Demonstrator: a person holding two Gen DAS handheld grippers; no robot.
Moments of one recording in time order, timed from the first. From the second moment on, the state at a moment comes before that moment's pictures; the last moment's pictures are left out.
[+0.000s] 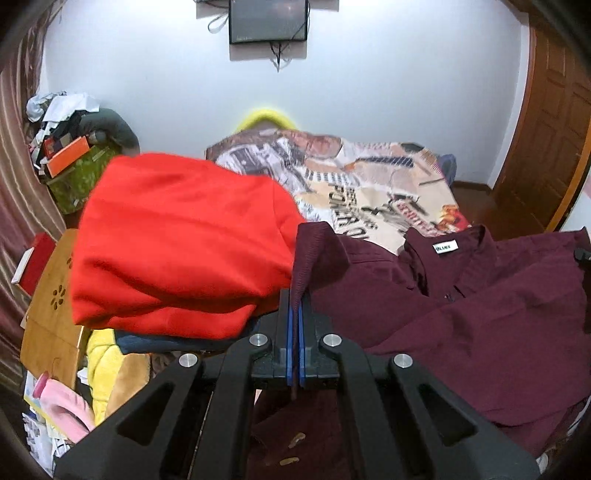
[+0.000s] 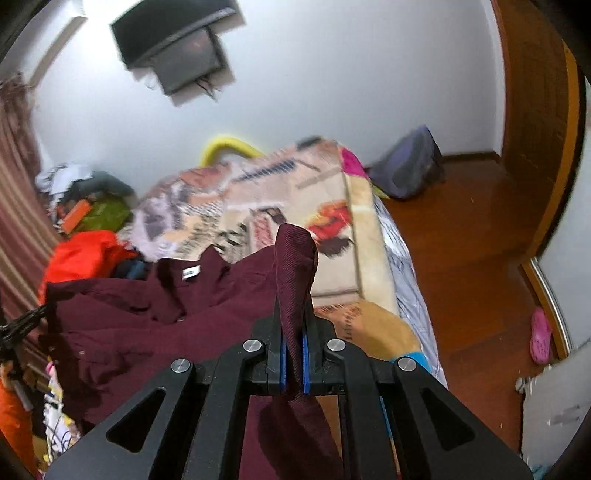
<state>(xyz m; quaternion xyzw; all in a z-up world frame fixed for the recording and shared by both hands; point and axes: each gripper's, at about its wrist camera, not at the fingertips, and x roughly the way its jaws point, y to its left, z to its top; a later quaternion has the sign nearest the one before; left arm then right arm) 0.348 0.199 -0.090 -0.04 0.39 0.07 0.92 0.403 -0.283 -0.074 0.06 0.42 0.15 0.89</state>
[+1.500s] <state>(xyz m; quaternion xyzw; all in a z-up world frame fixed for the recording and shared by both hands) 0.181 0.196 -0.152 -0.07 0.44 0.10 0.89 0.235 -0.305 -0.053 -0.01 0.38 0.11 0.92</state>
